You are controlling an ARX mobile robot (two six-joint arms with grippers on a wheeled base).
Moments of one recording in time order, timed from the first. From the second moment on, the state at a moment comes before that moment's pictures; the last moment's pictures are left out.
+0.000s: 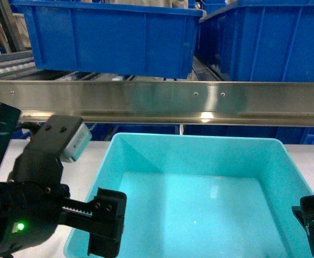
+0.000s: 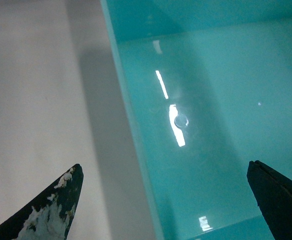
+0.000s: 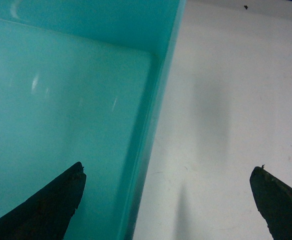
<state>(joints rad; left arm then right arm) -0.37 1.67 0.54 0.38 0.00 -0.13 0.13 1.65 0.48 0.45 0.01 -0.05</state>
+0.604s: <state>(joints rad) -0.41 1.78 0.54 0.40 -0.06 -0.24 0.12 1.77 0.45 0.53 0.02 -0.08</state>
